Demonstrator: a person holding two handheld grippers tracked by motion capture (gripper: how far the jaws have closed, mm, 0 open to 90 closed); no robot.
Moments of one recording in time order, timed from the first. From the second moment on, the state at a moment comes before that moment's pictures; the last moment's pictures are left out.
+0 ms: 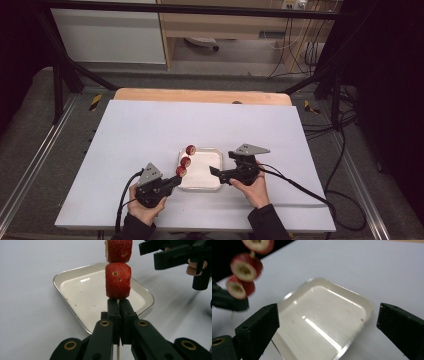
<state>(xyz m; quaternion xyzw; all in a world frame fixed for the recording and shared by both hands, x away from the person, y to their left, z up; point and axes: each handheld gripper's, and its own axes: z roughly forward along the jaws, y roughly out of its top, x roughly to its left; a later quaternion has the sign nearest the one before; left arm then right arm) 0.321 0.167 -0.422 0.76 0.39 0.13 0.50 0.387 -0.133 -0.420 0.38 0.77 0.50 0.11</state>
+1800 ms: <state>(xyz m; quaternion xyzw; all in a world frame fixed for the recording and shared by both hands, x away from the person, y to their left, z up) 0.395 0.110 -0.419 0.86 0.39 0.08 0.32 0.352 -0.254 -0.449 0.38 0.80 0.44 0.14</state>
